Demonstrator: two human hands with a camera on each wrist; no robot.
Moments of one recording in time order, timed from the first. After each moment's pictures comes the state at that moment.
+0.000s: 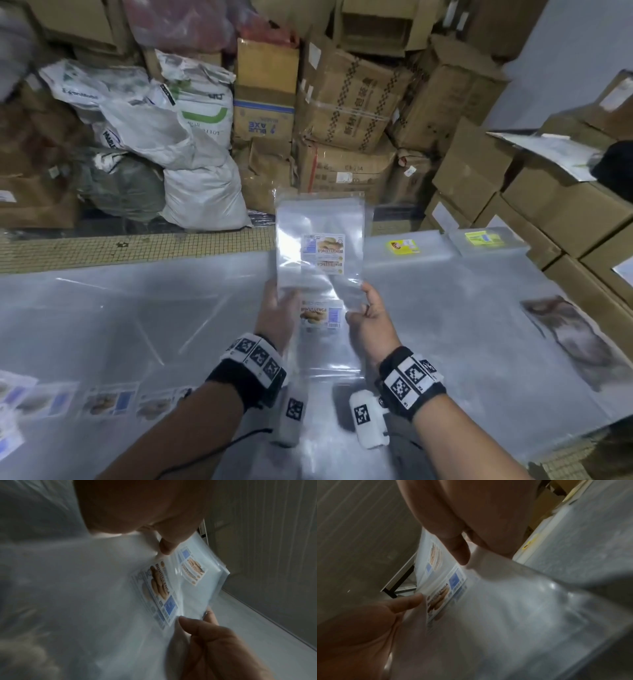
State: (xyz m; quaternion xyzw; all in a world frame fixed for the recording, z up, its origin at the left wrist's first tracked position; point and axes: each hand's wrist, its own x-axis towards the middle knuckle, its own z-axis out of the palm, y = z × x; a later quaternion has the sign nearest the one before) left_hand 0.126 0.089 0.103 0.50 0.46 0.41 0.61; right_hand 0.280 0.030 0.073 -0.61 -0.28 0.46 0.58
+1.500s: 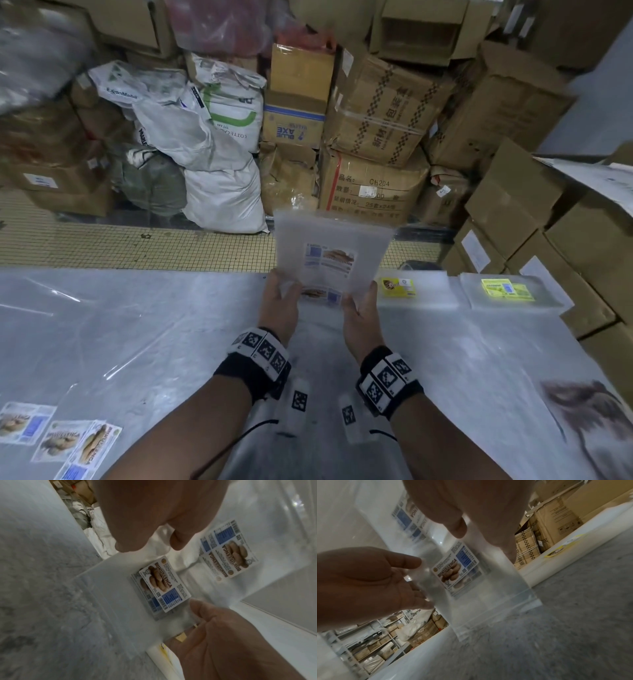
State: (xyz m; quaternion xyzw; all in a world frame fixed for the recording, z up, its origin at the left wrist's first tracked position) left_hand 0.265 0.160 0.094 0.47 0.52 0.48 0.53; right_hand 0.398 0.123 0.077 -0.61 -0.44 0.36 0.55
